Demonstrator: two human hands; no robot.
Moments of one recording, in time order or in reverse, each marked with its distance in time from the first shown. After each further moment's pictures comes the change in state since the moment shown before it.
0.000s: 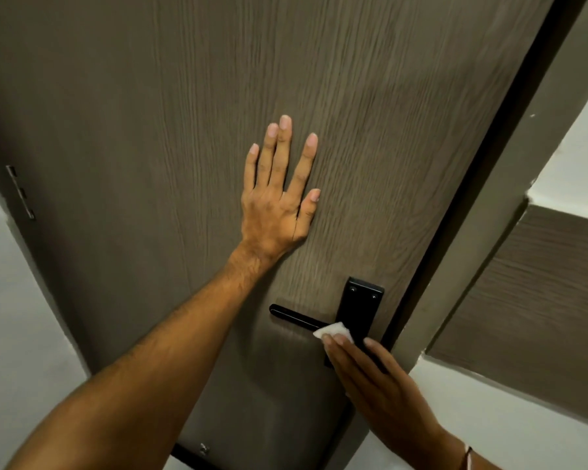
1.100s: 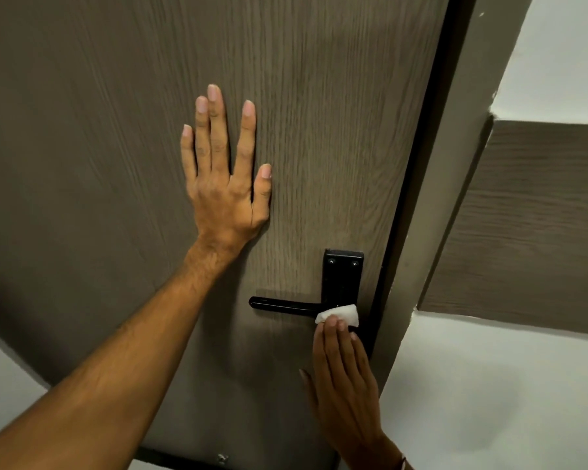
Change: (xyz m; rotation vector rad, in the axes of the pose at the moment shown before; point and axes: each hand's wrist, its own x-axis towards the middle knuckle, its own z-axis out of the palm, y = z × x) left_hand -0.007 -0.005 0.009 -0.012 0.071 0.022; right_hand 0.042 -0.109 -0.002 0.476 0.176 0.751
